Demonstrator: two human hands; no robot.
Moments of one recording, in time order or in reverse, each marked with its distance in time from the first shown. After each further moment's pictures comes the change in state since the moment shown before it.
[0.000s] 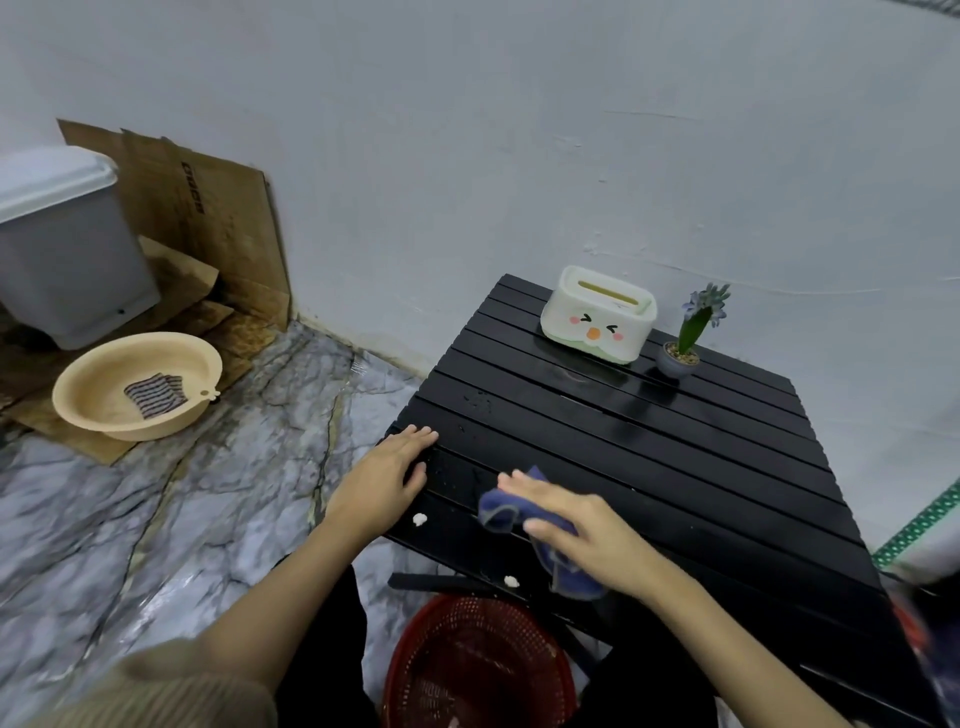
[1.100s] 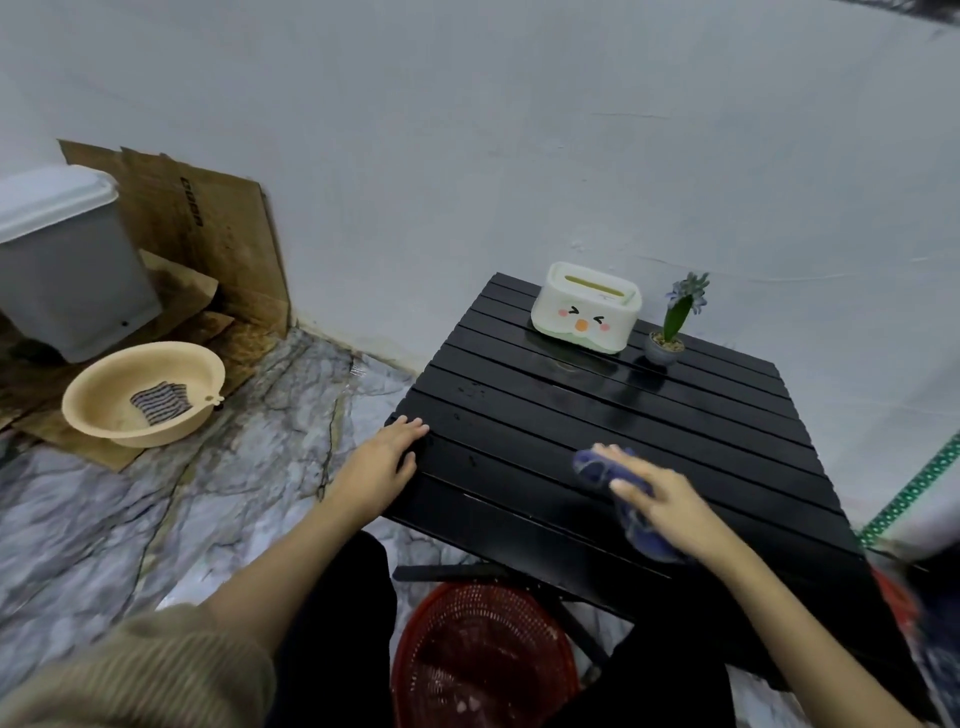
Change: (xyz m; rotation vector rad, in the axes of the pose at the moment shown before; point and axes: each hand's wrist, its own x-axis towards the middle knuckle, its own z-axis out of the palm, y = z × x) left_hand -0.005 0.002 -0.009 -0.019 -0.040 0.003; right_hand -0.049 0.041 -0.041 0.017 0.316 0.191
